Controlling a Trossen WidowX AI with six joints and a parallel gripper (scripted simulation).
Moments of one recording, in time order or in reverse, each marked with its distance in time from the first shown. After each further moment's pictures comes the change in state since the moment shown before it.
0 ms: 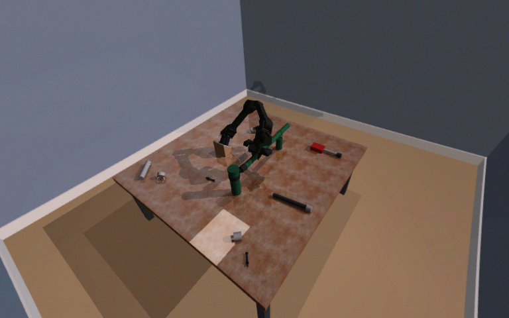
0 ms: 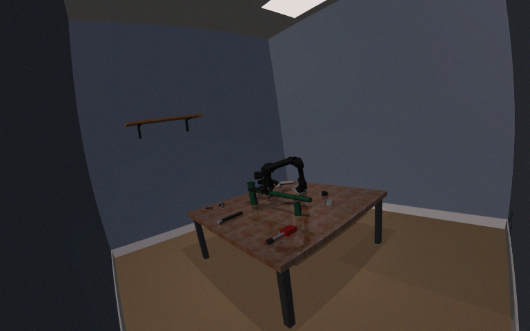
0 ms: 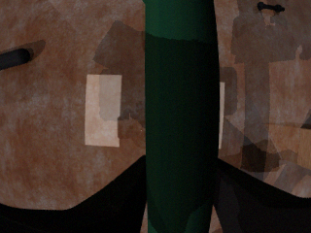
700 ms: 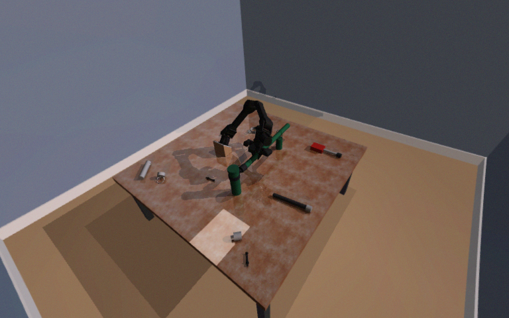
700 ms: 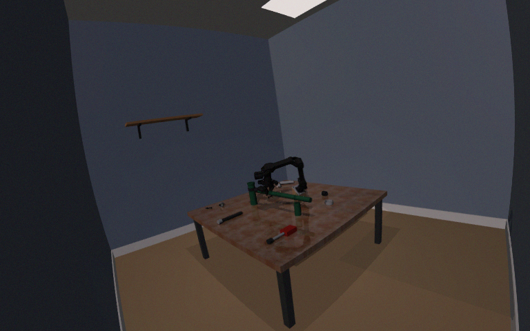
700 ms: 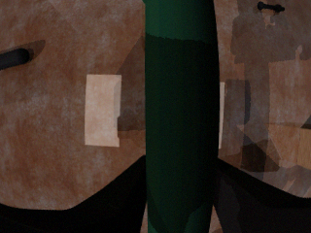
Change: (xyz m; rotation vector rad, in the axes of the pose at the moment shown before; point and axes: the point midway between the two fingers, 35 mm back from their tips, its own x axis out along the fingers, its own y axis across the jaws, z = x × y) arm 0.000 0.000 0.000 0.000 0.001 -0.001
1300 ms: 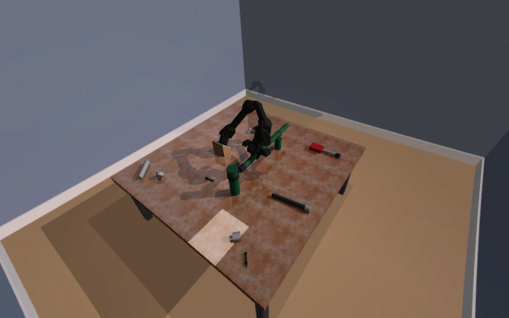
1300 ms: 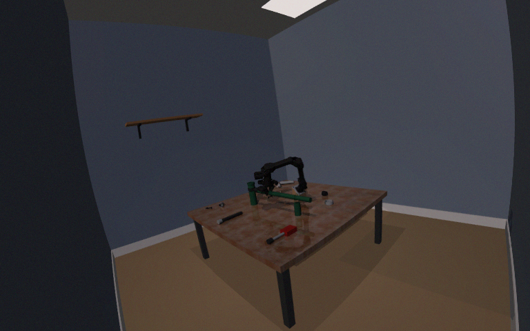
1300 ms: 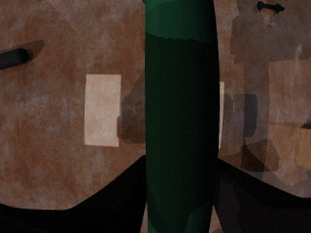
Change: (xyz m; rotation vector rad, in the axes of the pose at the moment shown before) arm 0.000 0.000 0.000 0.001 0.002 -0.003
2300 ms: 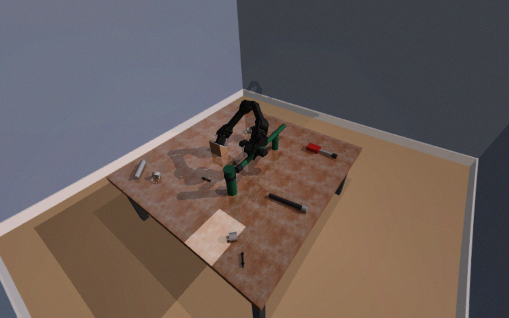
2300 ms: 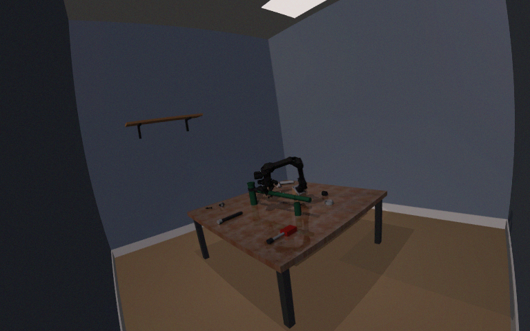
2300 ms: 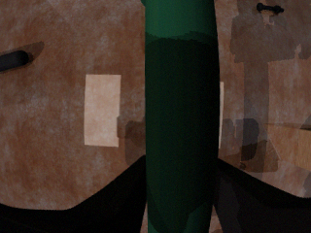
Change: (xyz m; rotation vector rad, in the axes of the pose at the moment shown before) arm 0.000 0.000 0.003 0.000 0.001 -0.002
